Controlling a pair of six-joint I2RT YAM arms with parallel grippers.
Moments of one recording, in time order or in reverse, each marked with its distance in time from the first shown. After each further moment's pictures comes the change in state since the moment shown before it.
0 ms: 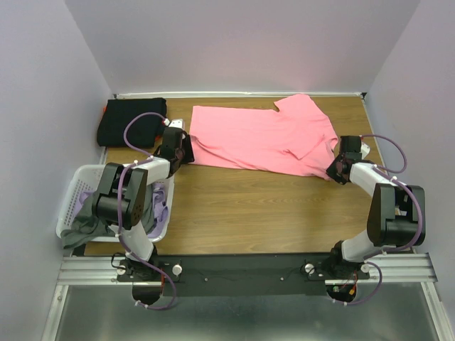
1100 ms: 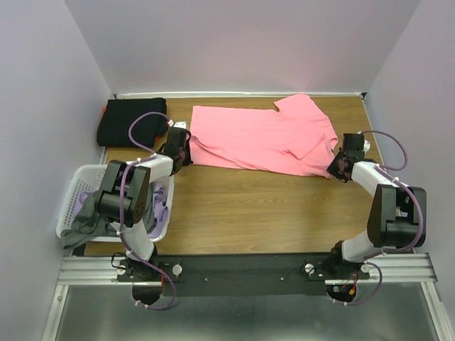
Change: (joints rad) left arm -0.028 0.035 0.054 -0.114 -0.061 0.025; right arm -0.018 -0.004 0.021 0.008 -0.052 -0.072
